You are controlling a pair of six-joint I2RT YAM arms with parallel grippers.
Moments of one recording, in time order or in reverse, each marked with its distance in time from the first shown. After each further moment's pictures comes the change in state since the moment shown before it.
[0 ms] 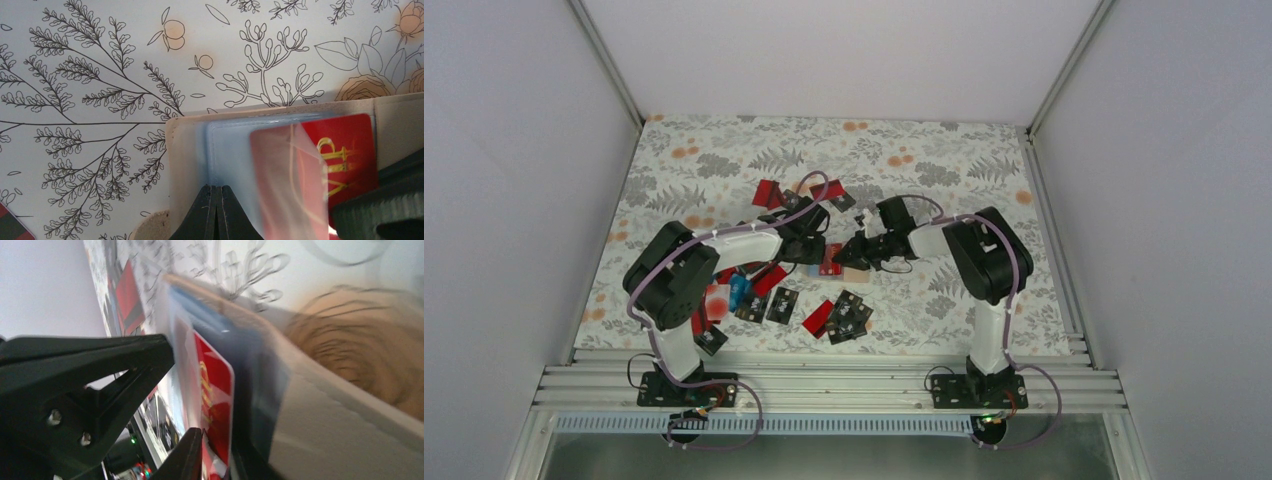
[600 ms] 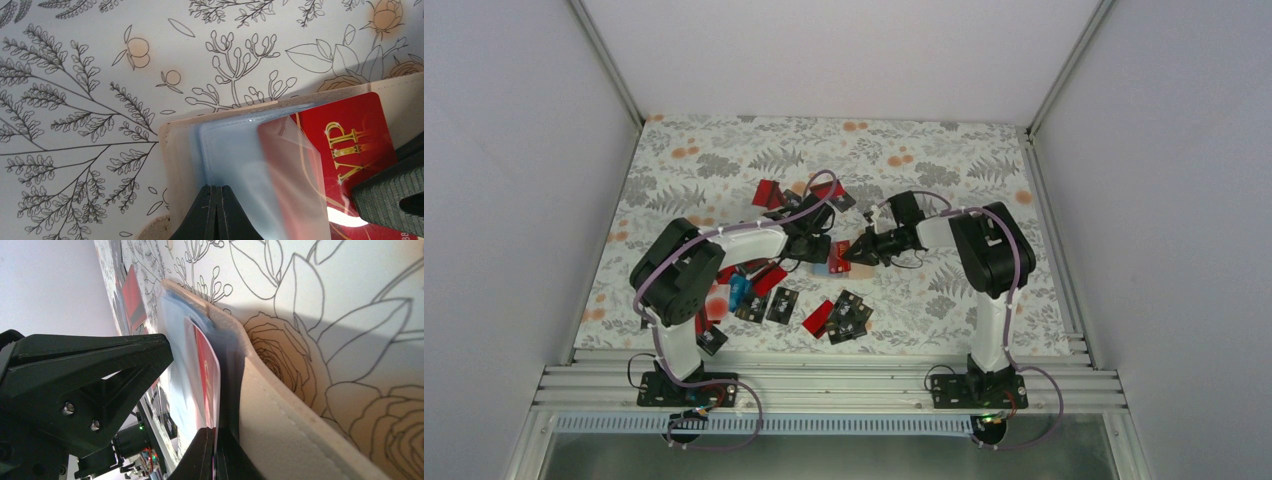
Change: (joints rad) left arm -0.009 0.038 0.051 -0.016 0.014 0.059; right arm -0.092 0.035 0.050 -0.125 -0.106 -0.123
